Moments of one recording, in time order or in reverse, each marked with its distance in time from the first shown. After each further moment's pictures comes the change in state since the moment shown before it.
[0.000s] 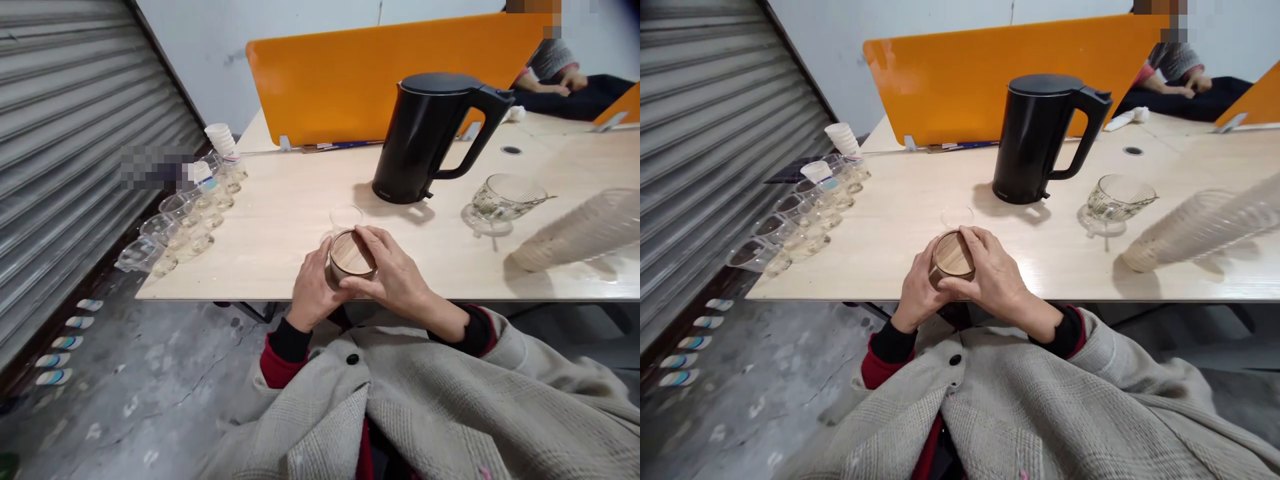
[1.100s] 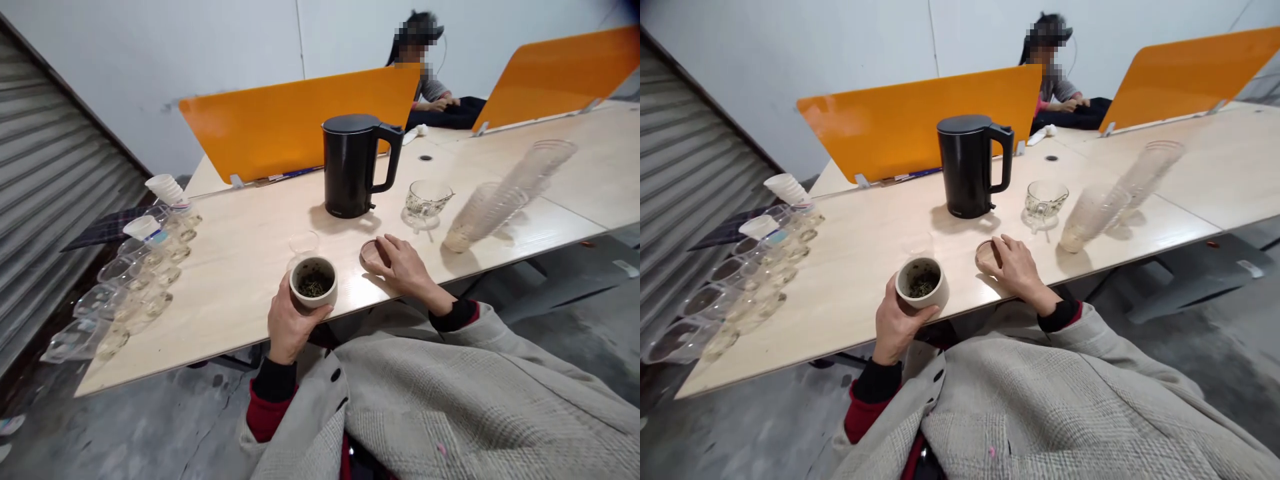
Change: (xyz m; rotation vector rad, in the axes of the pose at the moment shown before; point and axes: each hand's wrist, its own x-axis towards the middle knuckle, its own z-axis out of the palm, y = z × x) left_hand 0.001 0.004 0.001 0.041 0.066 -0.182; right_hand -0.049 0.108 -0.034 -0.338 0.149 0.430
